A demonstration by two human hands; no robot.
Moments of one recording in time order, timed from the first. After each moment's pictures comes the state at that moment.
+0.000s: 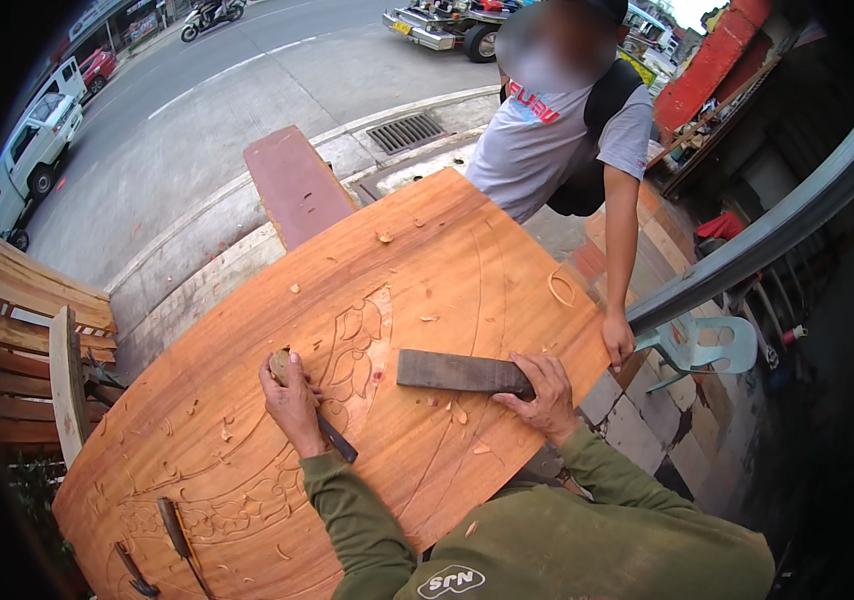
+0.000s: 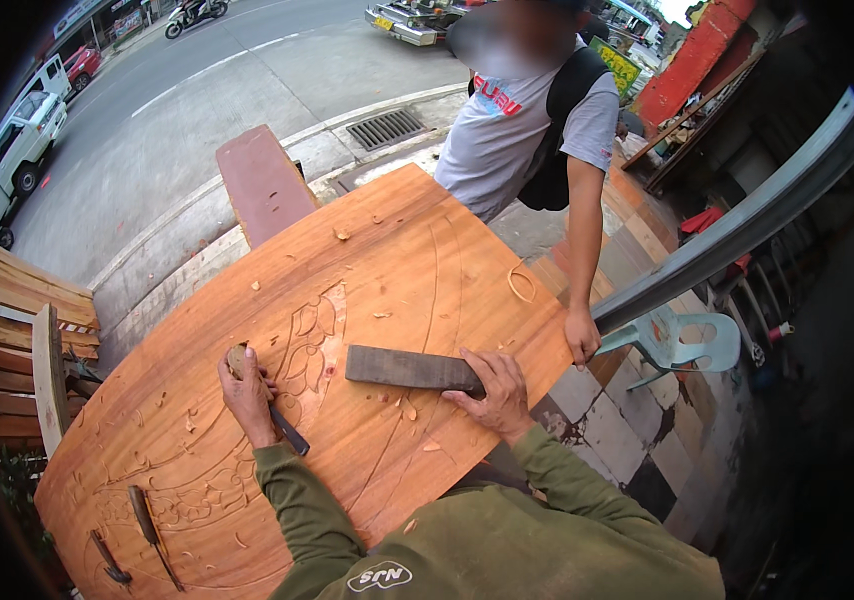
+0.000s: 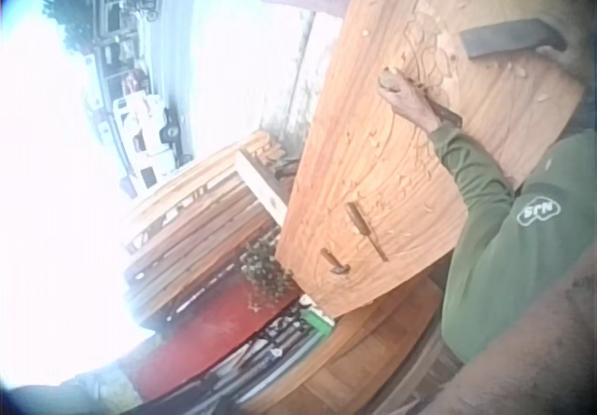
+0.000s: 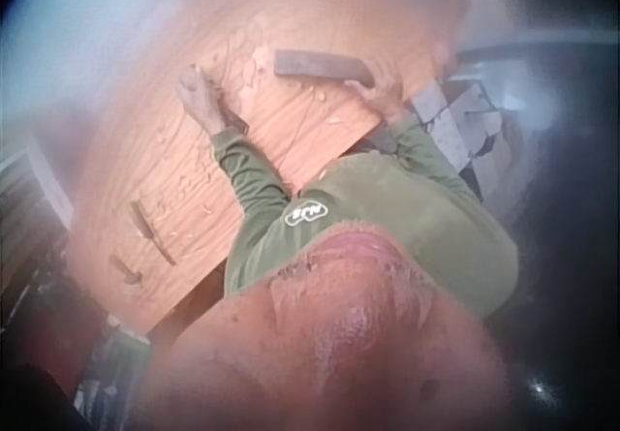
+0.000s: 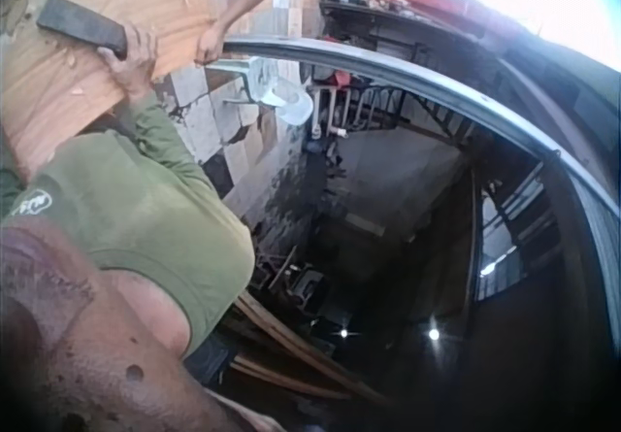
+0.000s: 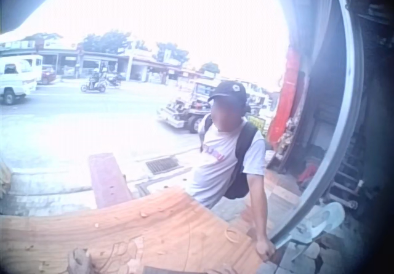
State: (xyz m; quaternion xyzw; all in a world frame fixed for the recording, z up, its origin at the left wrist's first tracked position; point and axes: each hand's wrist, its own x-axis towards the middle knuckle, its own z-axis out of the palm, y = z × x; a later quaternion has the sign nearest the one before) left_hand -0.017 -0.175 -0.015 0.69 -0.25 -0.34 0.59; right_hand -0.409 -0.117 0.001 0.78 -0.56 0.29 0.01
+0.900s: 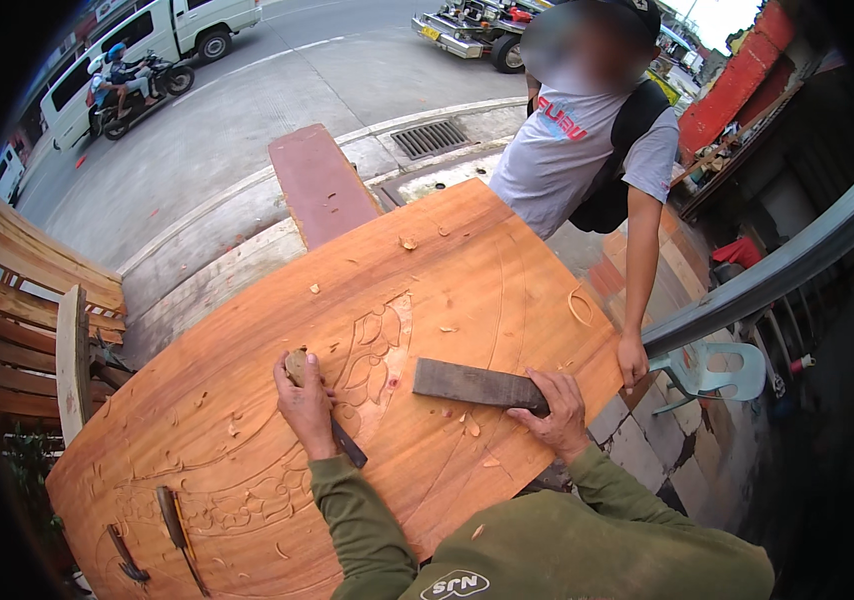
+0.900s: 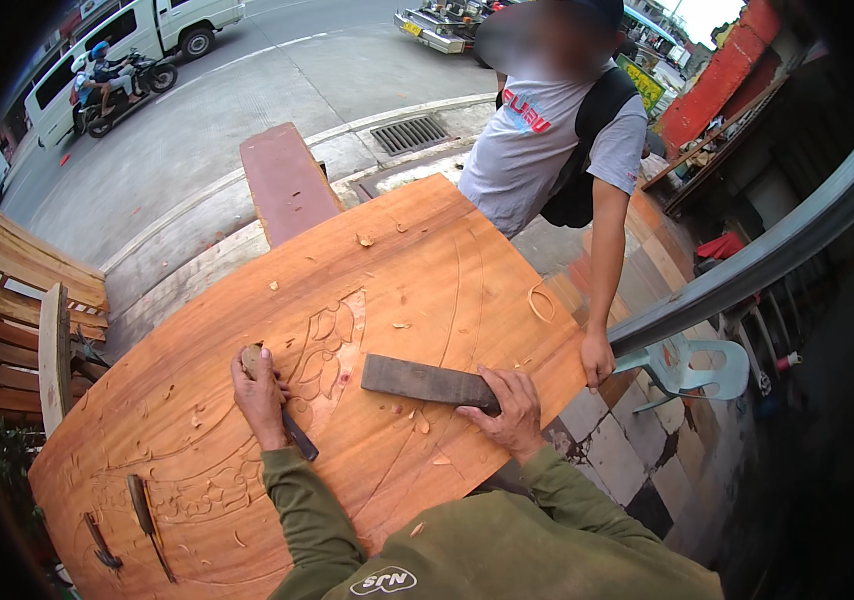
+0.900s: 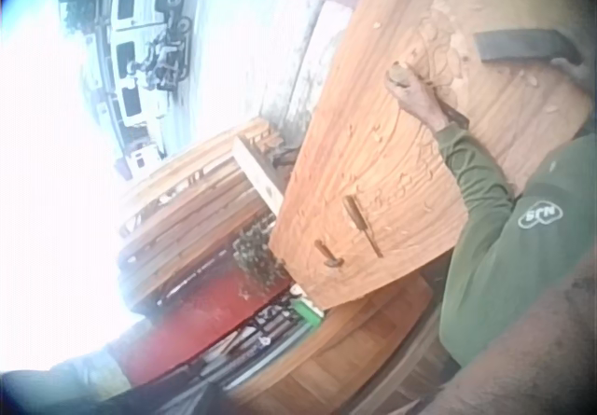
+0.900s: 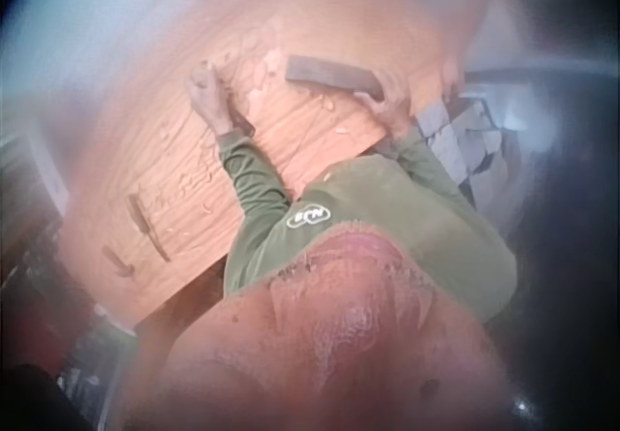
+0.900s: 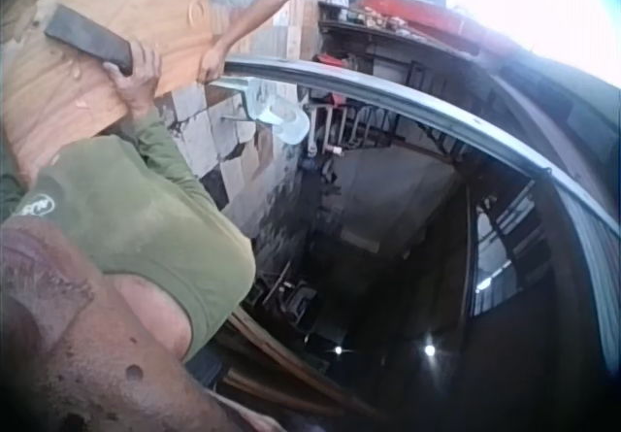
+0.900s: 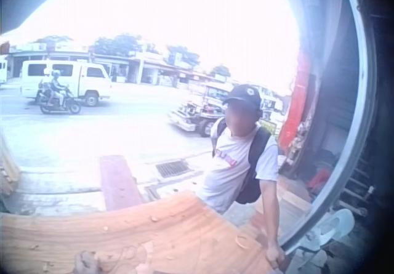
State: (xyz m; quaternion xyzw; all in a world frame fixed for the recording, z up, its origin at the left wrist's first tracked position) left_hand -0.017 -0.175 -0.014 0.69 -0.25 -0.33 0.59; right_hand -0.408 -0.119 0.001 0.78 -0.56 0.30 -0.01
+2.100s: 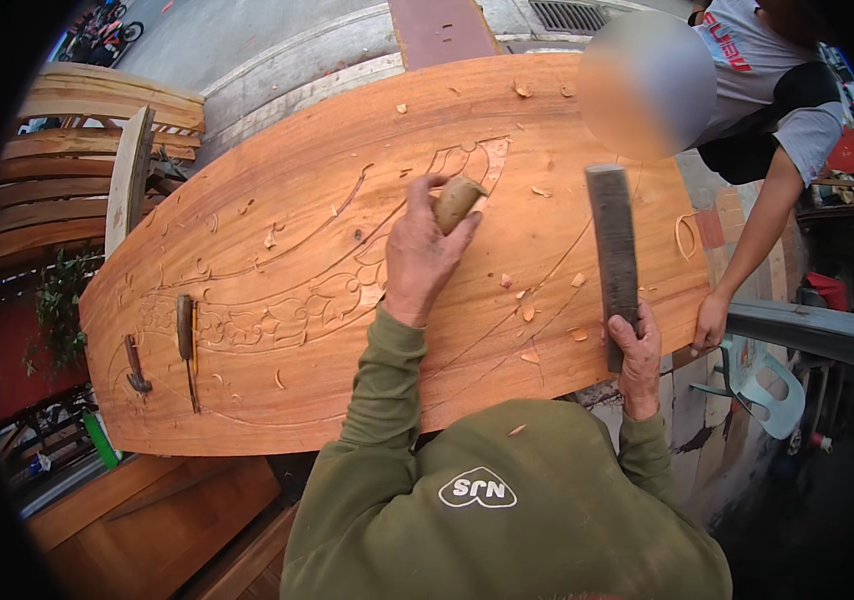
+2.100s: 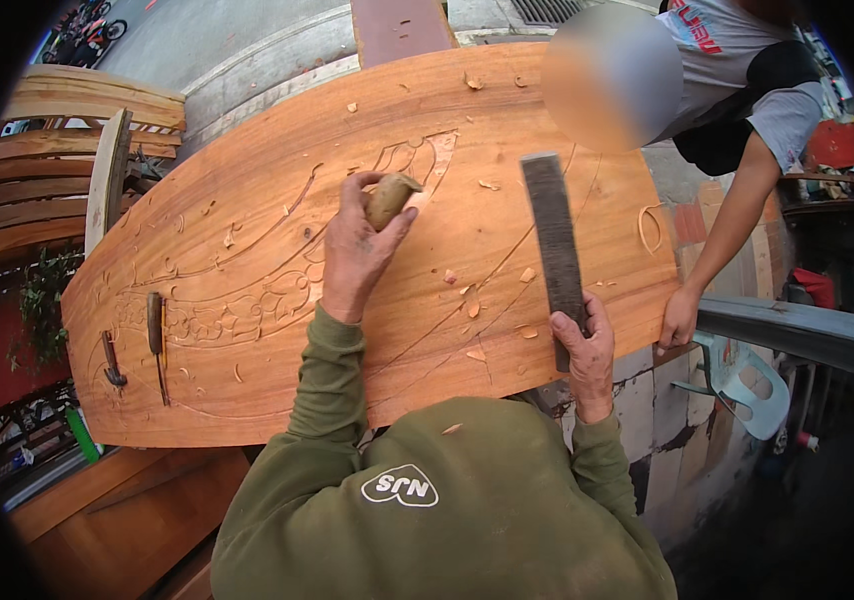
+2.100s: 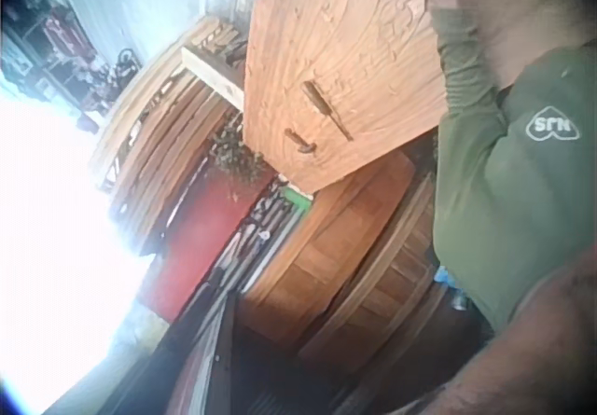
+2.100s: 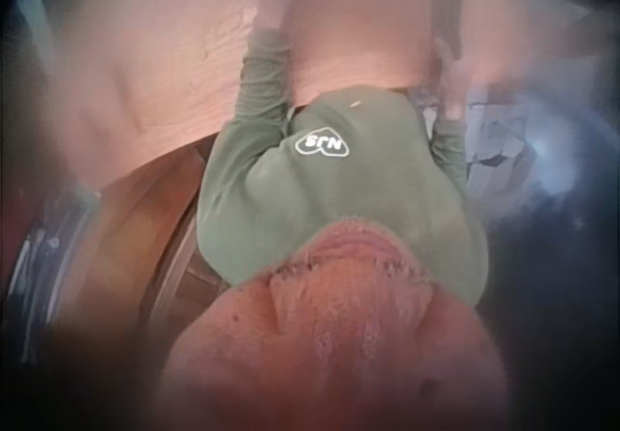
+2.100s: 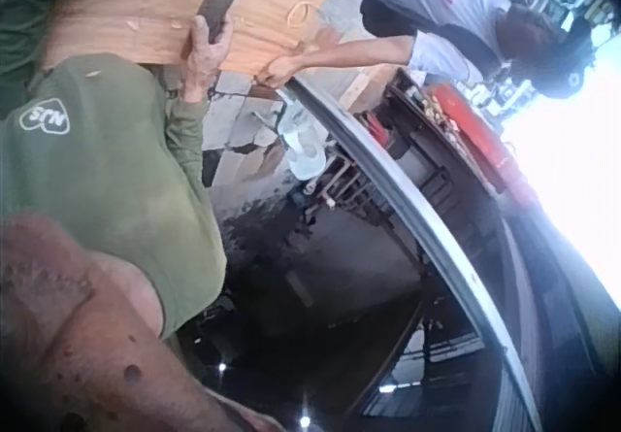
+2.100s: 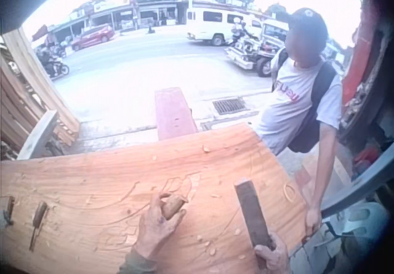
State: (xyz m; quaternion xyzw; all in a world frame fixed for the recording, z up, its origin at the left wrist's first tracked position) left_hand -0.102 -0.169 0.023 0.68 -0.52 -0.26 0.44; right_hand -0.434 -0.114 0.020 0.38 -0.58 0.40 -0.60
